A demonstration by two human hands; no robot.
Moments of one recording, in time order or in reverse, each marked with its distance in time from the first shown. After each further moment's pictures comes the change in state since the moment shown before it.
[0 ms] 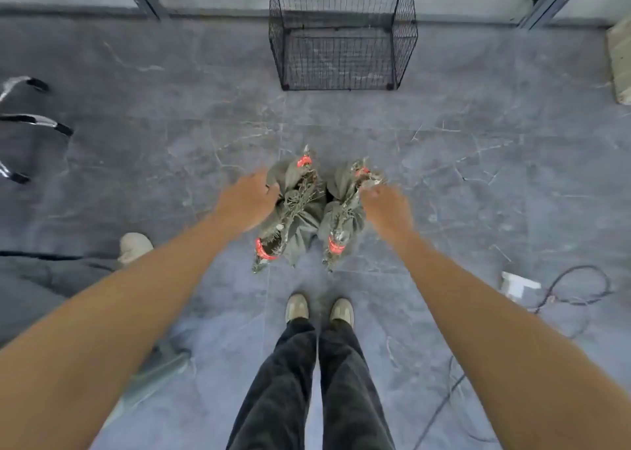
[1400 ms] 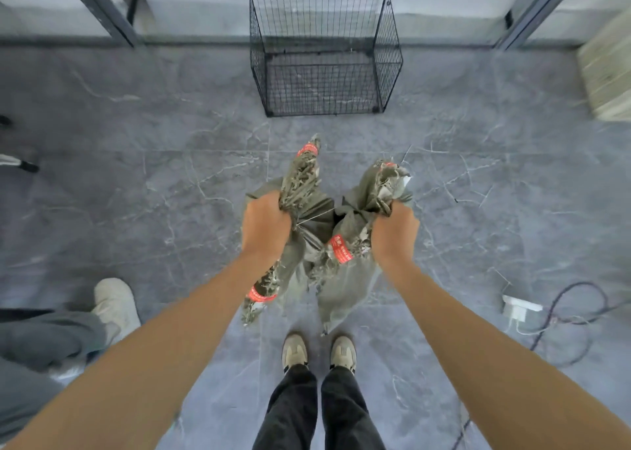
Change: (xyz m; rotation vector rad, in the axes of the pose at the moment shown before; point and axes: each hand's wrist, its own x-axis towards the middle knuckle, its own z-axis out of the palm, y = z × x) left_hand 0.080 0.024 0.021 -0.344 0.328 0.077; right_hand 0.035 -0.040 -0.003 0.294 0.300 0.102
